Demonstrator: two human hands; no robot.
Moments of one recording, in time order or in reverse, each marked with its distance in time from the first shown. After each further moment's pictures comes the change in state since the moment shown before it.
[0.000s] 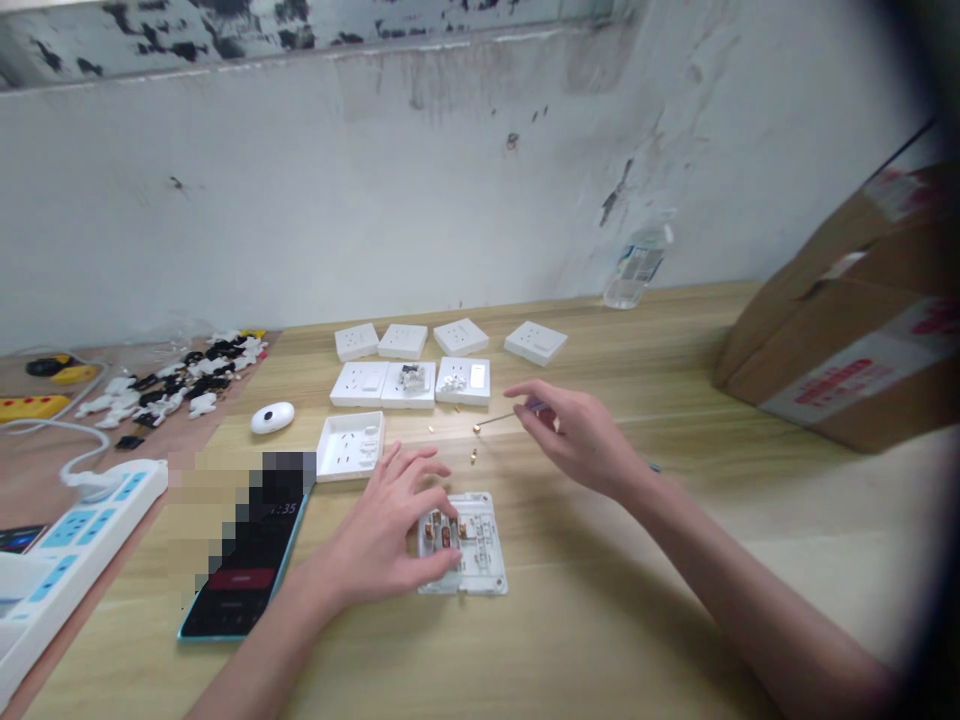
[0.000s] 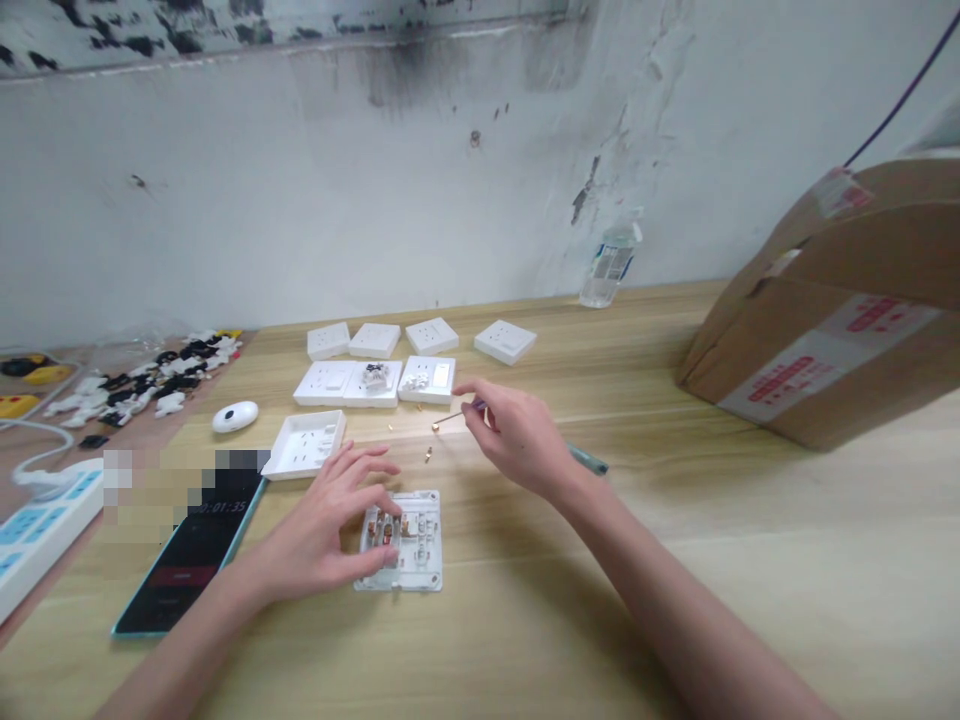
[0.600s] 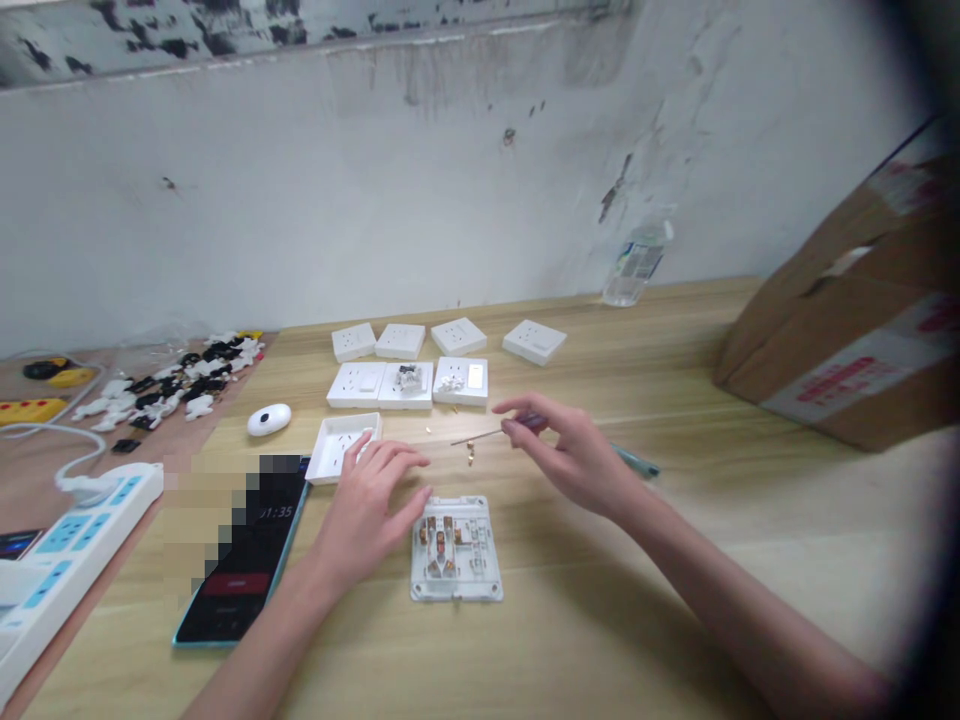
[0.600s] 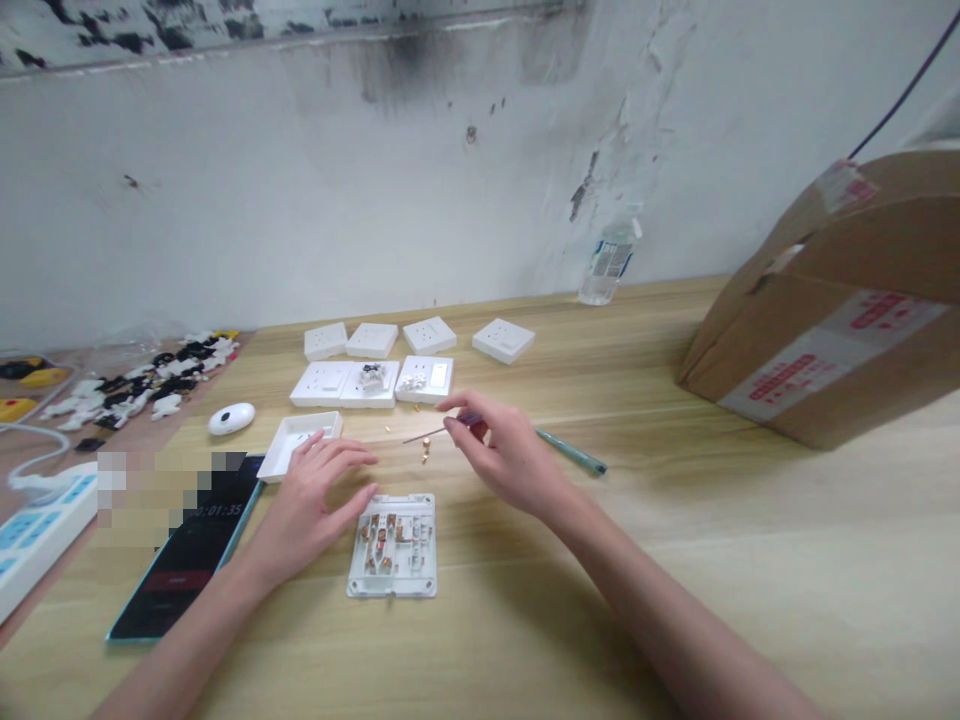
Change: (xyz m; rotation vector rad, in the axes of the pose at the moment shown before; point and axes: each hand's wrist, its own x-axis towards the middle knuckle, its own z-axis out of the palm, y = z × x) left_hand 0.003 -0.018 0.008 0.115 0.295 -0.119; right_hand -0.012 -0.010 0.008 0.391 -0.019 0.031
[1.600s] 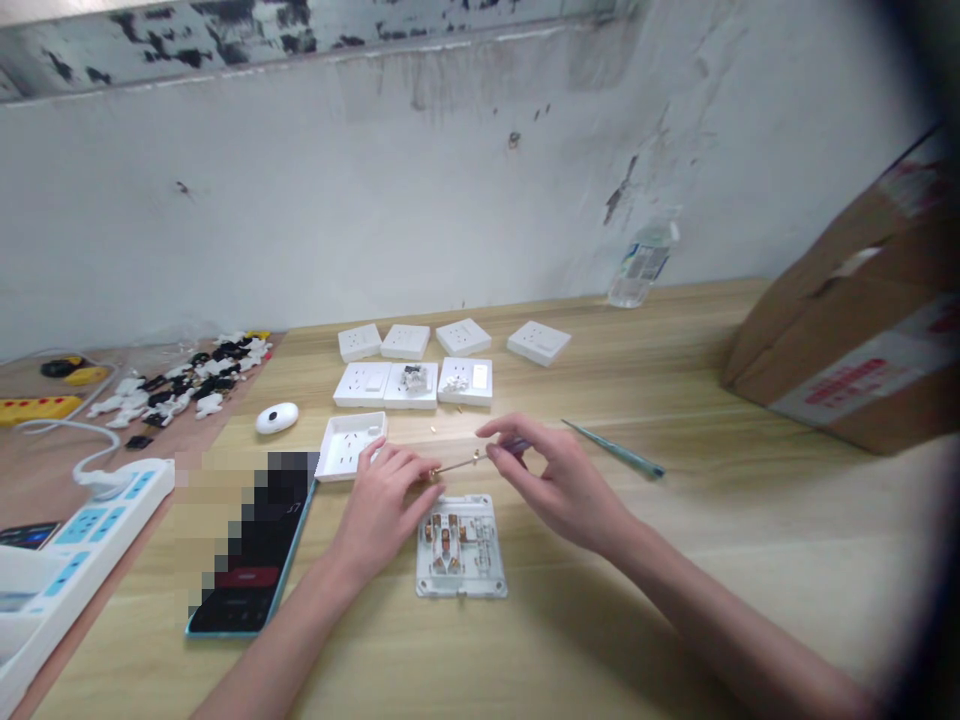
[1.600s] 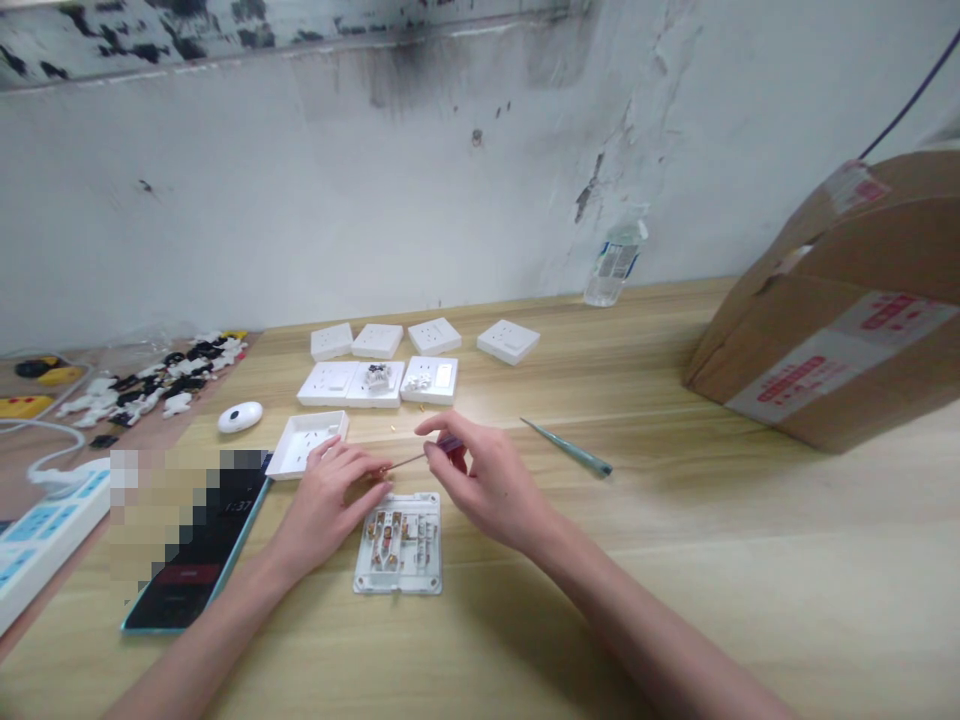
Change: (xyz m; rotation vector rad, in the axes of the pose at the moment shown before) left_hand 0.001 0.002 0.013 -0.011 -0.016 -0.048; right_hand -0.011 -0.025 0.018 0.093 -0.009 -0.061
